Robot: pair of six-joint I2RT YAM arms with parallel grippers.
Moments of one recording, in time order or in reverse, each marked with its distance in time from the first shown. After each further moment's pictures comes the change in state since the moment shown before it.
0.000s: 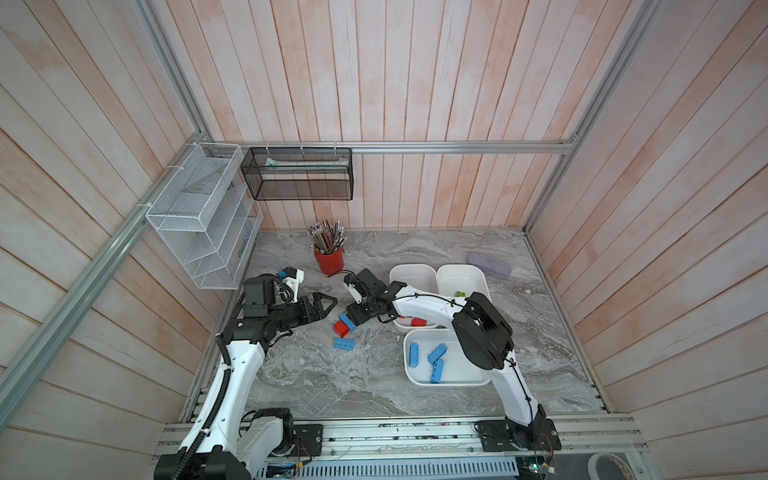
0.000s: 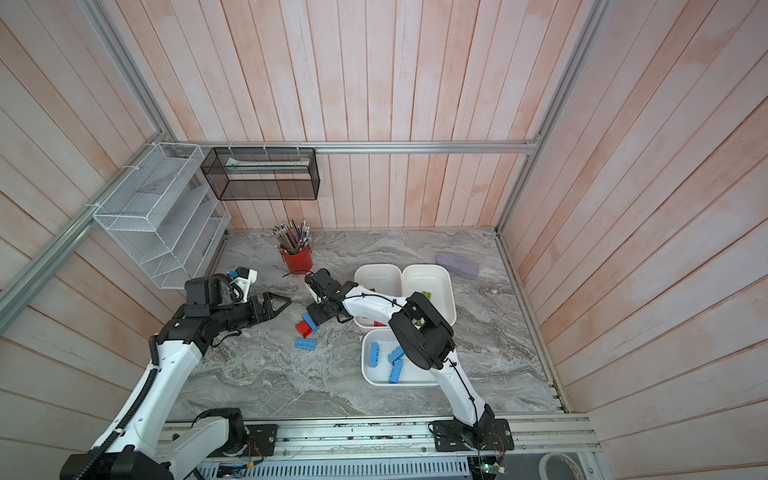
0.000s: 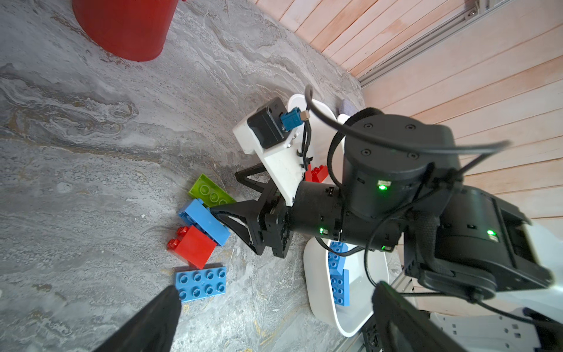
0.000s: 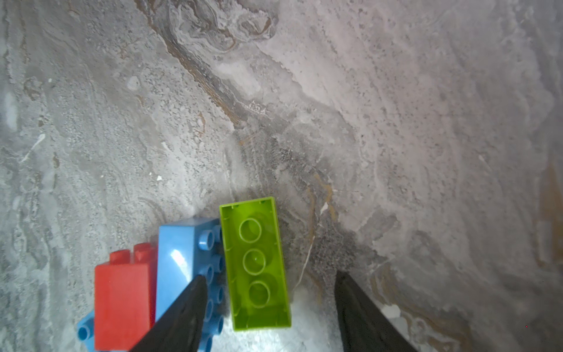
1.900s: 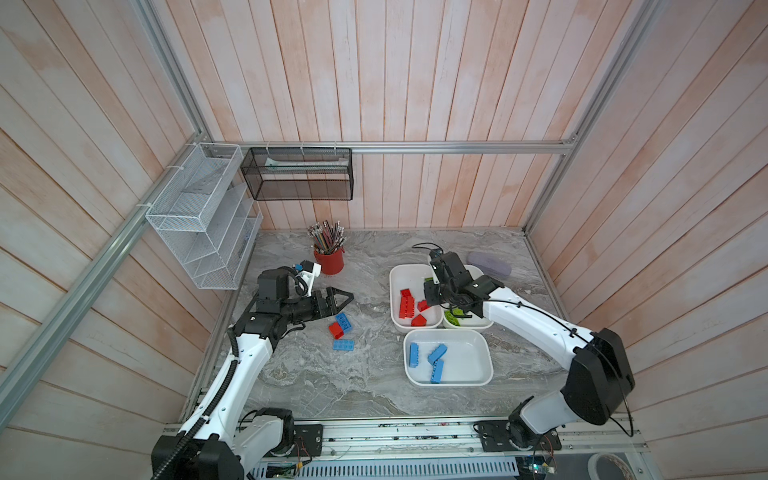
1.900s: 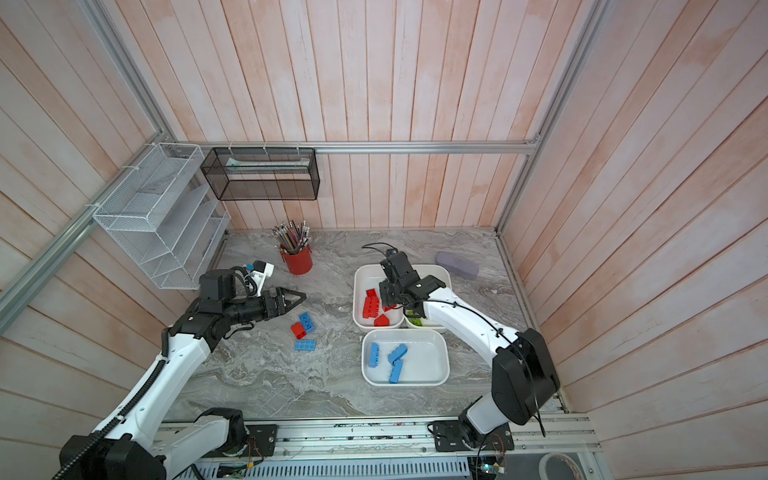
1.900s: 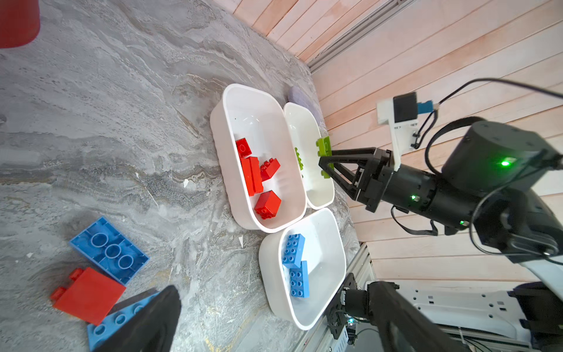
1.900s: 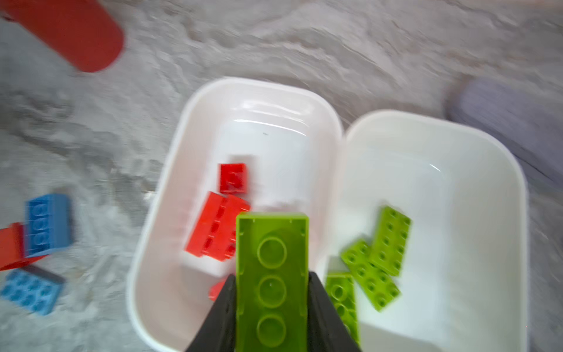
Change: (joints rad) left arm -0.131 0.064 0.013 0.162 0.103 -0.124; right arm -0.336 -0.744 -0.593 -0.090 0.250 0.116
